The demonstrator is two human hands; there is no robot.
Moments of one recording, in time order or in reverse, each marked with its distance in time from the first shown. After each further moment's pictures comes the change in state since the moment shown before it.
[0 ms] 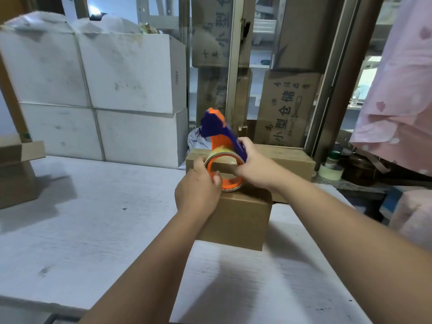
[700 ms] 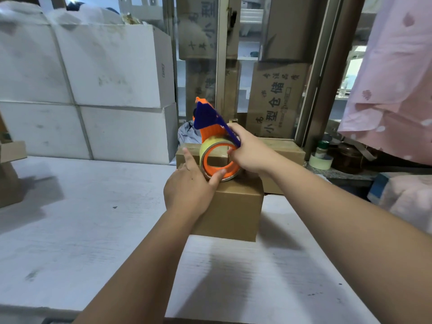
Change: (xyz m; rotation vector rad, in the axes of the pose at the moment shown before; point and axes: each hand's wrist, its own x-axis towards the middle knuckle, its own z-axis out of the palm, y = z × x) left_hand -0.002 -0.004 0.006 0.214 -0.084 0.023; right_hand 0.009 0.006 -0.006 -0.049 0.122 -0.034
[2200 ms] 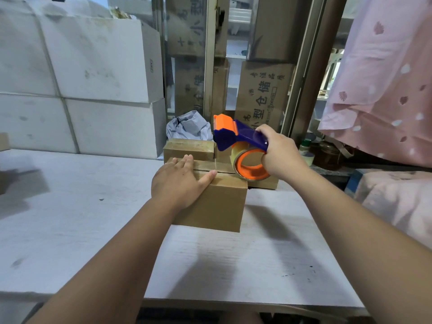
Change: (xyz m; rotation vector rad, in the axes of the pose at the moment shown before) left_hand -0.008 0.000 -0.009 0.170 -0.217 0.204; right_hand -0.049 0.037 -0.049 -0.347 0.223 0.059
